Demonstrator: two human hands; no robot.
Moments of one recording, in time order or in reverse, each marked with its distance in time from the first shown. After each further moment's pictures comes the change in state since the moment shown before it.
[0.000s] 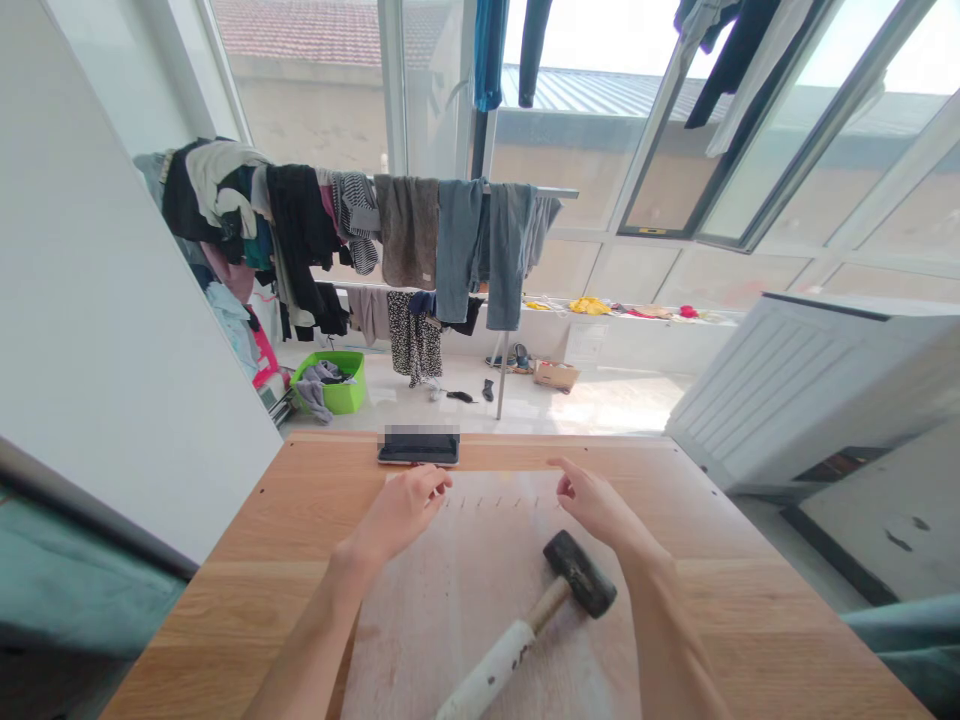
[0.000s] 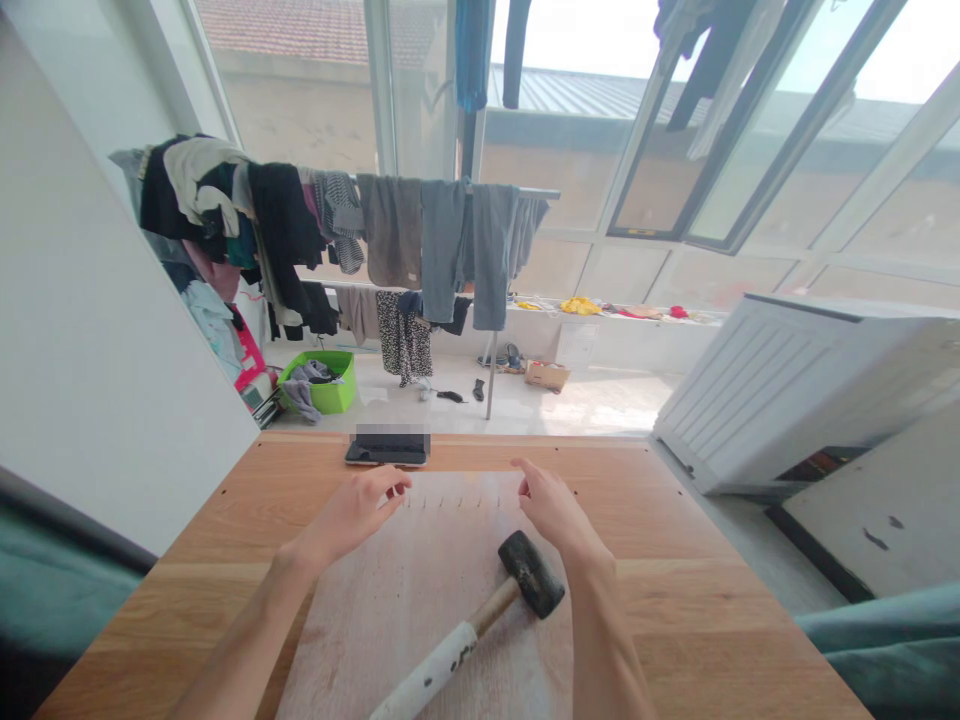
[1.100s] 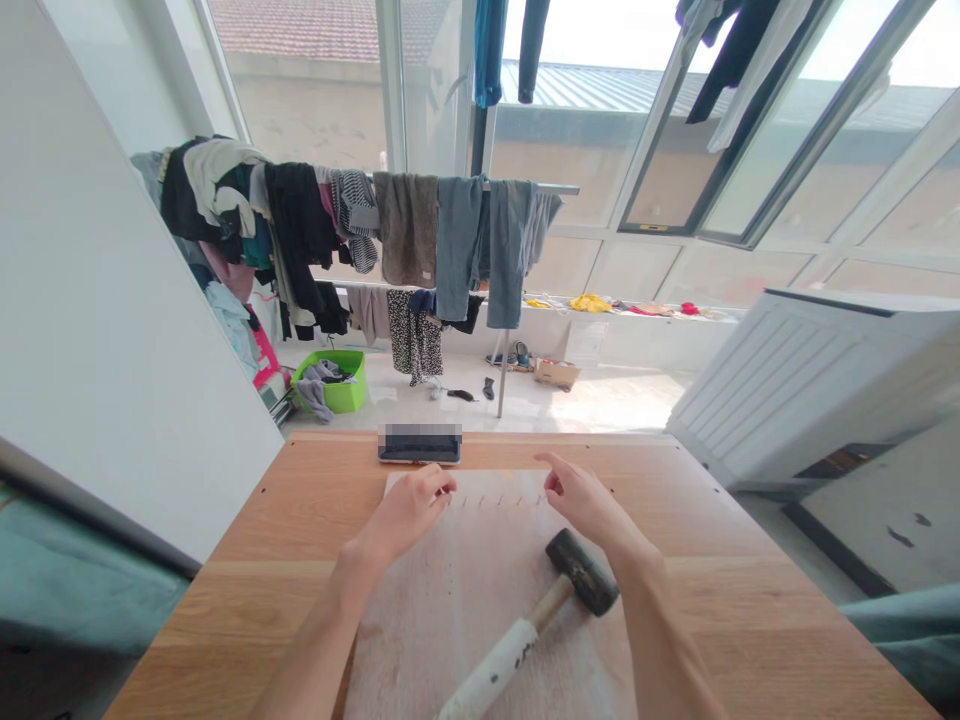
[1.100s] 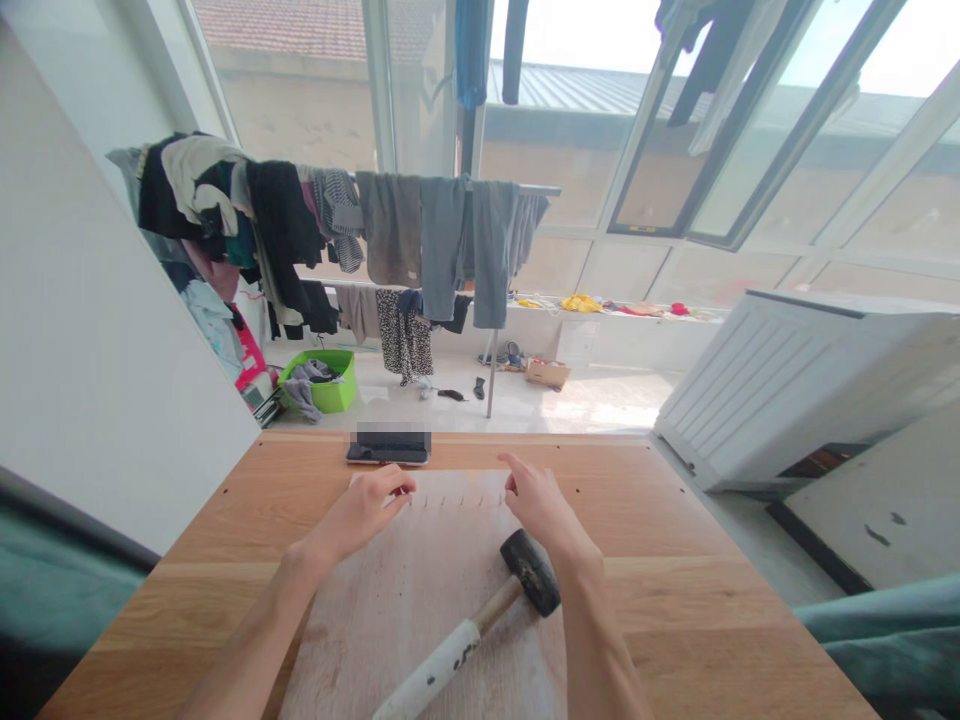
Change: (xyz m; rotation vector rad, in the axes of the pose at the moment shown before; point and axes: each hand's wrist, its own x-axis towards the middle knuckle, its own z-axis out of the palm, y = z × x) left_hand 0.002 -0.002 0.007 -0.043 0.002 0.007; right_hand -0.003 -0.031 -0.002 -0.001 -0.001 -0.040
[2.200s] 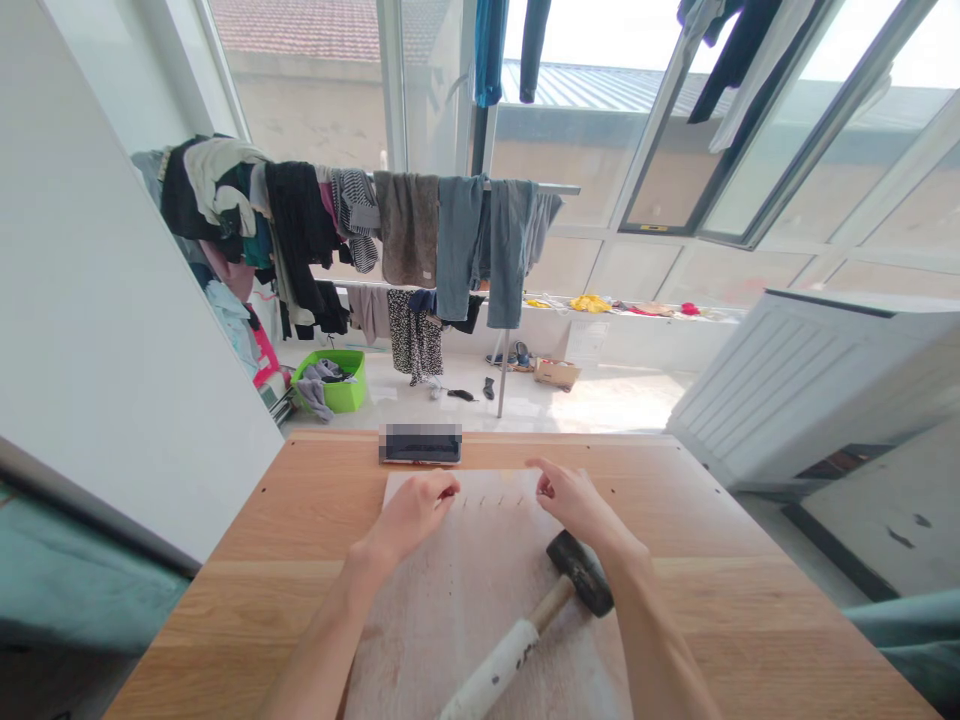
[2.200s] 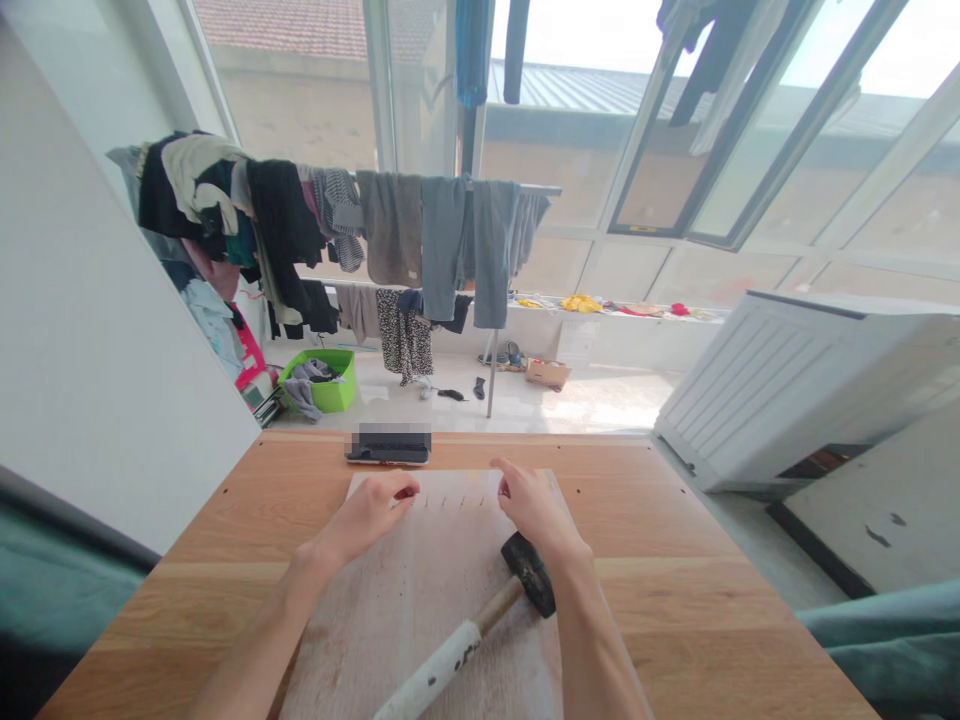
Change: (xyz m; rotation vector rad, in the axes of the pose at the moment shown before) left_hand 0.003 -0.003 0.010 -0.052 -0.013 0.011; right_hand 0.011 0.010 0.019 0.008 -0.031 -0.039
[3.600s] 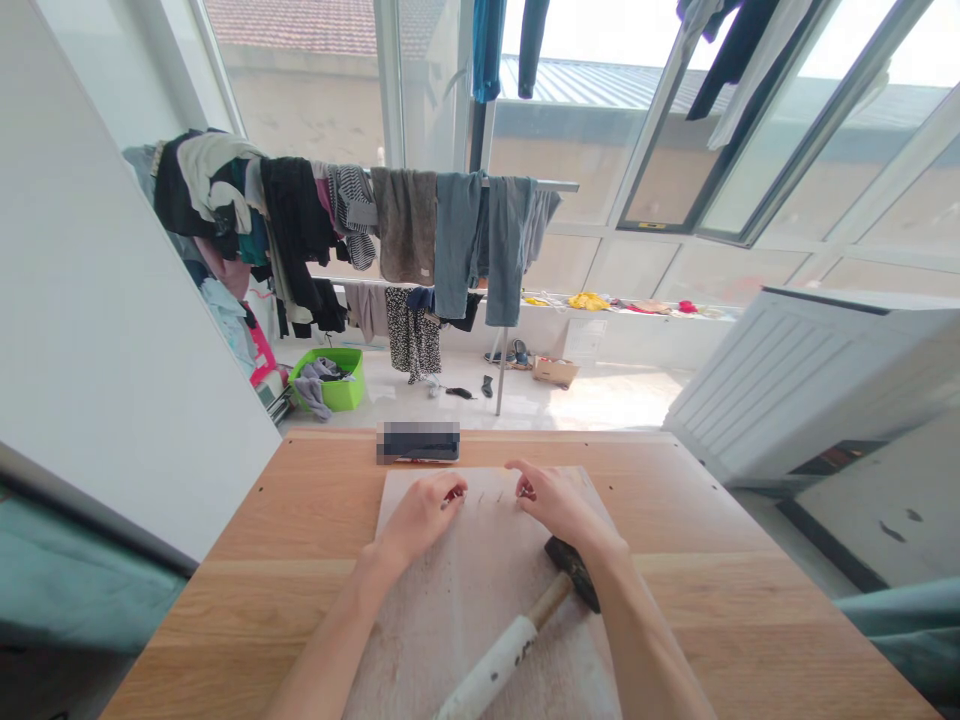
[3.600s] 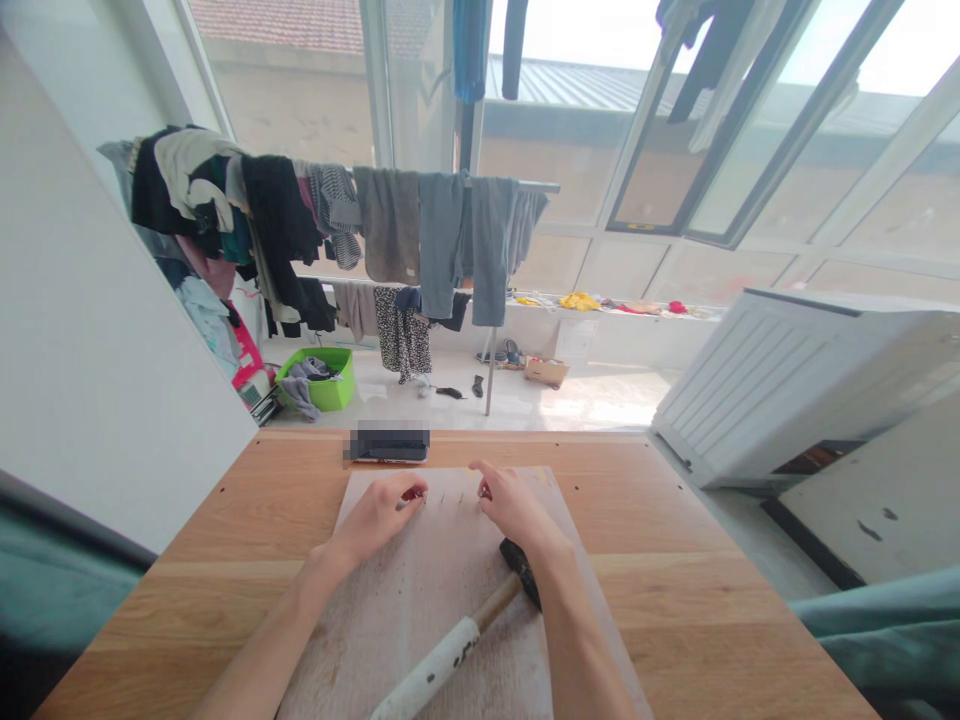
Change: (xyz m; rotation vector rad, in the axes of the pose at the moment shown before) left_hand 0.002 -0.007 0.025 -0.093 0.084 0.042; right_hand -0.010 -0.039 -0.005 0.056 -0.048 -0.056
